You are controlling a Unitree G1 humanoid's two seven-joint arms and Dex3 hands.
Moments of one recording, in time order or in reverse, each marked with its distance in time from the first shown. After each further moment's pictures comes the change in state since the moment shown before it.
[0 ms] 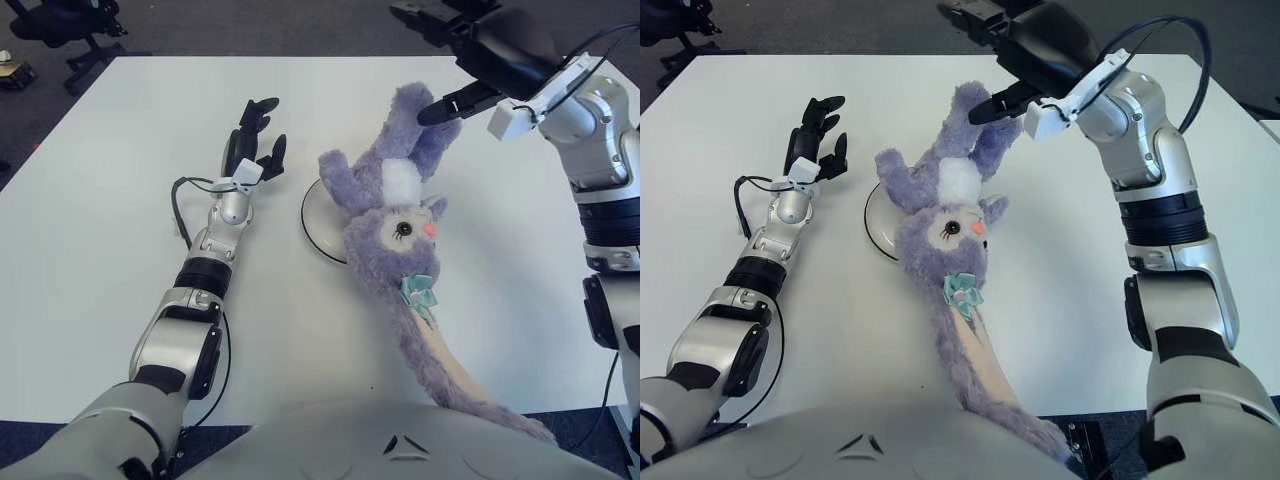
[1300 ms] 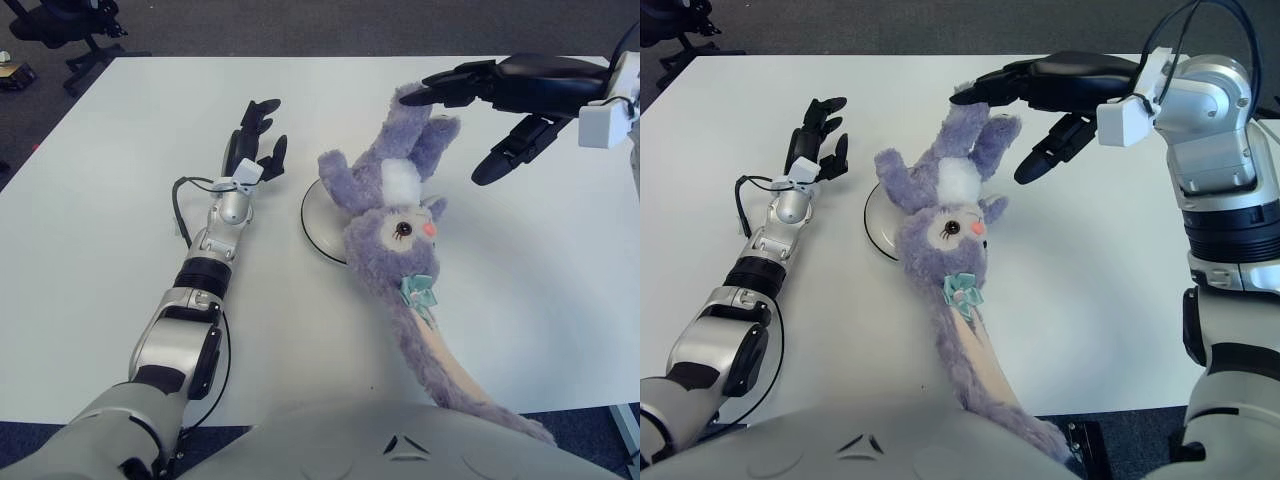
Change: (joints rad) left arm 0.000 0.002 0.001 -0.001 -0.006 0.006 -0.027; right arm 0.081 -0.144 -0.038 -0.195 0.339 0.109 0.424
